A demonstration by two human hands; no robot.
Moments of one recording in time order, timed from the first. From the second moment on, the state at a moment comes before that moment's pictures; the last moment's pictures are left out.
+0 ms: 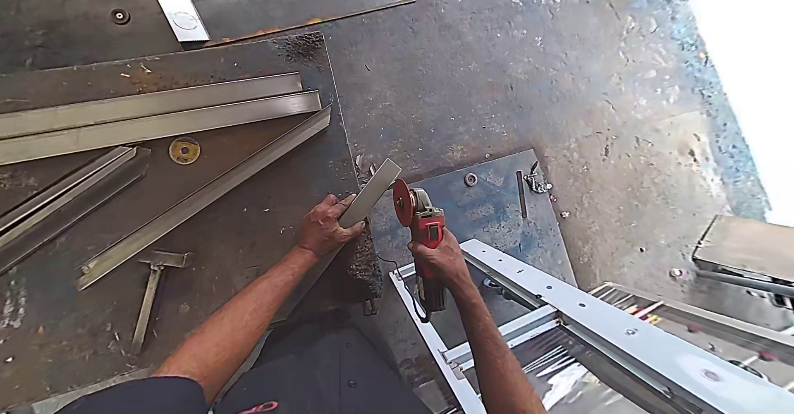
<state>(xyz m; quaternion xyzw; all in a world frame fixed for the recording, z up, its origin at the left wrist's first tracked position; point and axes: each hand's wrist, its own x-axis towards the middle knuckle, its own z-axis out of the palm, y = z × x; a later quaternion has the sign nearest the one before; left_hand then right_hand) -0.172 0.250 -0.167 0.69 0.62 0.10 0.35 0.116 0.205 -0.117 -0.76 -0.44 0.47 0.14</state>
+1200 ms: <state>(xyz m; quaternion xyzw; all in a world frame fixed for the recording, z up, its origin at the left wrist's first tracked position) -0.170 0.248 -0.167 0.70 0.63 0.11 0.32 0.107 0.215 -0.121 -0.77 -0.45 0.44 0.11</state>
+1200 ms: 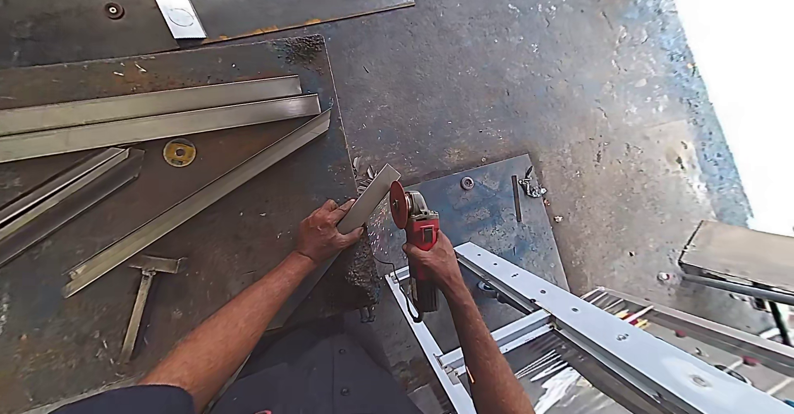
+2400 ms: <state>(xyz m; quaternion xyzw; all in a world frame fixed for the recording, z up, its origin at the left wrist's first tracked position) -0.173 0.251 -0.162 0.69 0.62 0.10 0.35 0.094 0.225 -0.135 -0.78 -0.48 0.37 0.16</state>
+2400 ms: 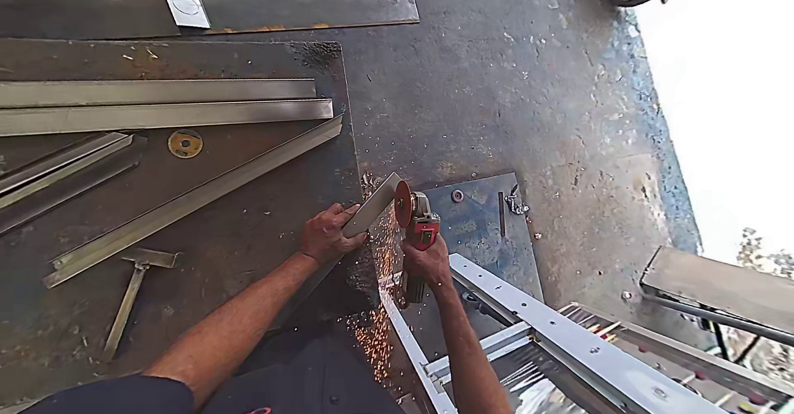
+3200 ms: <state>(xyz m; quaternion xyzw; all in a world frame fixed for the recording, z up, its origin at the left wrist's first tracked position) -0.172 0.252 -0.159 0.69 0.62 0.10 0.36 0.093 0.229 -0.136 -0.78 -0.48 0.38 0.15</state>
